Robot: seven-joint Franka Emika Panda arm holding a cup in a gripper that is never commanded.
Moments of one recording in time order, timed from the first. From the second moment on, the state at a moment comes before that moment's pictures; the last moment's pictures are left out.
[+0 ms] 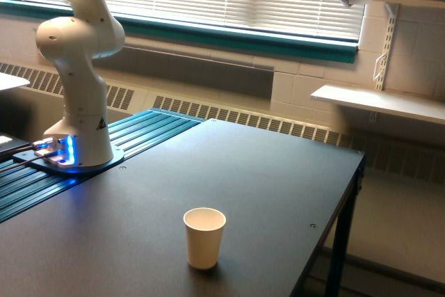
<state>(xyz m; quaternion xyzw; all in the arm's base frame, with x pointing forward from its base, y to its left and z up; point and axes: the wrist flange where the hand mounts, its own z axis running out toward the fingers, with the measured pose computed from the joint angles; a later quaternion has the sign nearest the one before) 0.577 0.114 0.614 -0.89 0.20 -0.36 0.18</state>
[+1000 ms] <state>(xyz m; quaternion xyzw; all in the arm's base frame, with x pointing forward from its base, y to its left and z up) 0.472 0.075 0.561 -0.90 0.26 -0.33 0.06</state>
